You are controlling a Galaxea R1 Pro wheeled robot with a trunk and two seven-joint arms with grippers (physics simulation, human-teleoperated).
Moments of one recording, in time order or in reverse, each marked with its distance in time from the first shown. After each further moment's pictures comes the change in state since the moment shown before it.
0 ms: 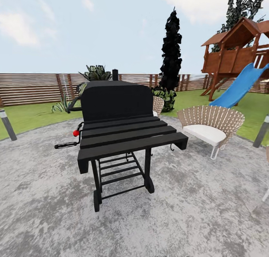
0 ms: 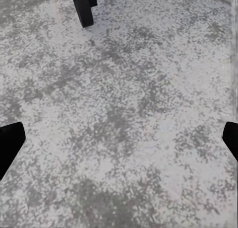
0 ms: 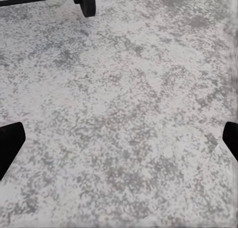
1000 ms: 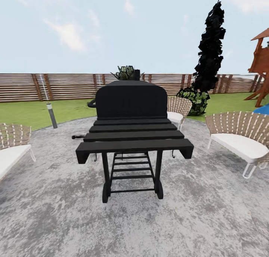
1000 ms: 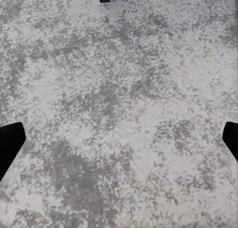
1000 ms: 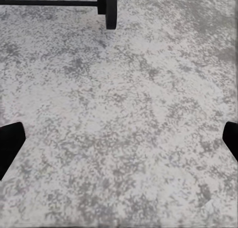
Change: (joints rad) left arm 0.009 0.000 0.001 -0.004 0.002 0.010 0.000; right arm 0.000 0.000 0.000 -0.001 0.000 0.000 0.000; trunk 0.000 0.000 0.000
